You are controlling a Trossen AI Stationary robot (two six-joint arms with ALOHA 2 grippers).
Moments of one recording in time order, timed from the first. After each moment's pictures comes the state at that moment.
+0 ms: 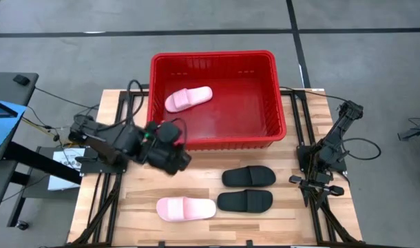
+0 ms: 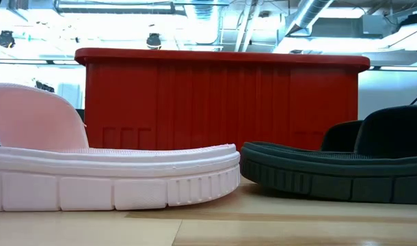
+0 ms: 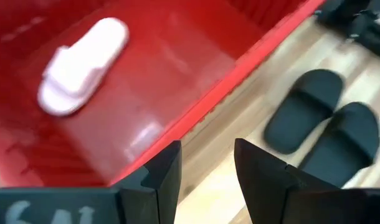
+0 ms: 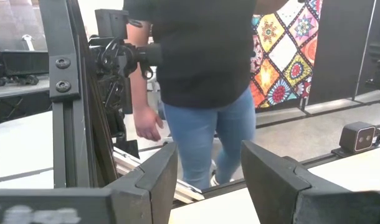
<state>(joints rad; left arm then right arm) -0.40 1.66 1.99 -1.57 -0.67 -1.15 0.86 0.13 0.00 0.07 -0.44 0.00</state>
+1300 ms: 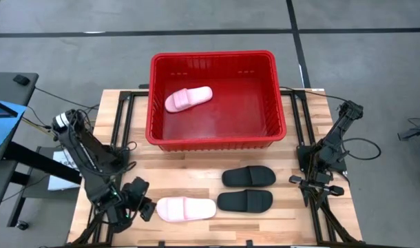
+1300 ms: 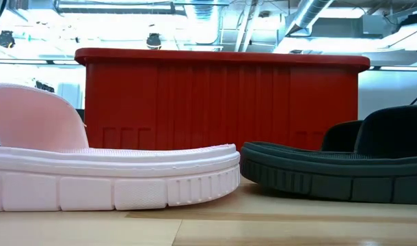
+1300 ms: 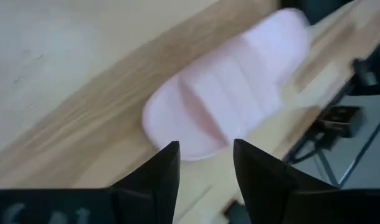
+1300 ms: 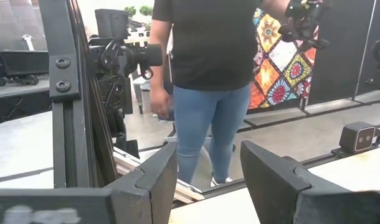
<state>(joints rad) -1.00 1.38 0.95 -0.81 -0.47 -1.97 0.86 0.13 0.00 0.07 -0.44 0.00</state>
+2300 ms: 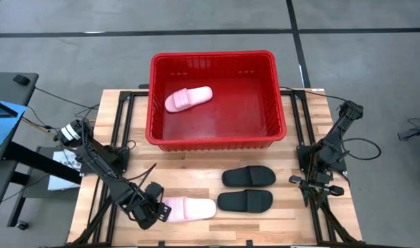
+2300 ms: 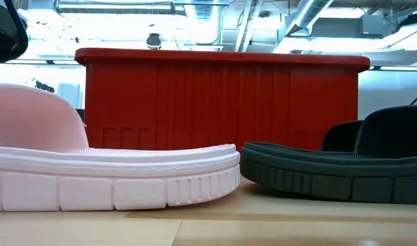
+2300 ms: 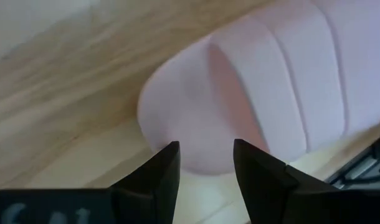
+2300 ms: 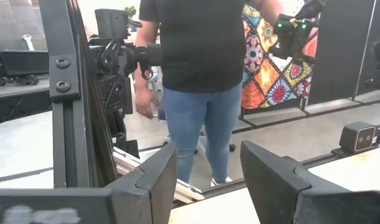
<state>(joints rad) -0.84 1.57 0.89 -0.56 -0.19 -1.95 0.86 0.13 0.00 0.07 -0.44 0.00</state>
